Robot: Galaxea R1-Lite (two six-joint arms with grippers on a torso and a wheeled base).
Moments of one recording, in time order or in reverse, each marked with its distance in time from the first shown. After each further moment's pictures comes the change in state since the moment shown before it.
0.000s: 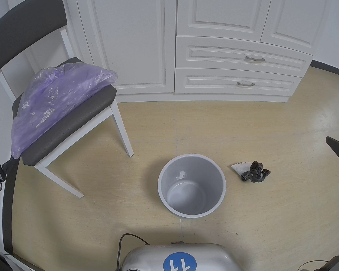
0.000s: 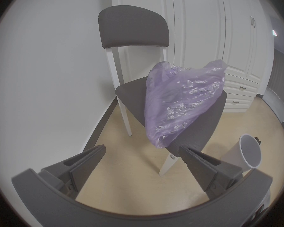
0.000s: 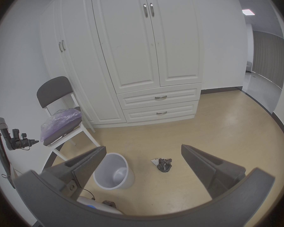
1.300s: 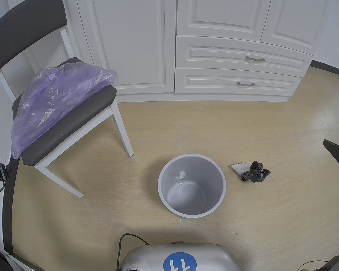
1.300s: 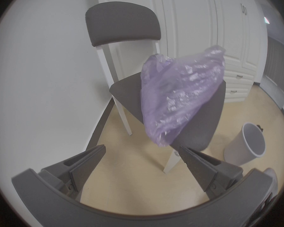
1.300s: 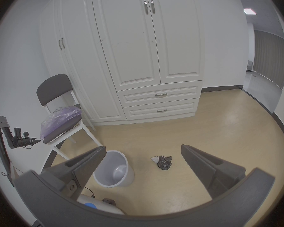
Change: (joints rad) left arm -0.026 0.071 -0.046 0.000 0.004 0.096; right arm 0.006 0.014 0.010 0.001 -0.002 -0.004
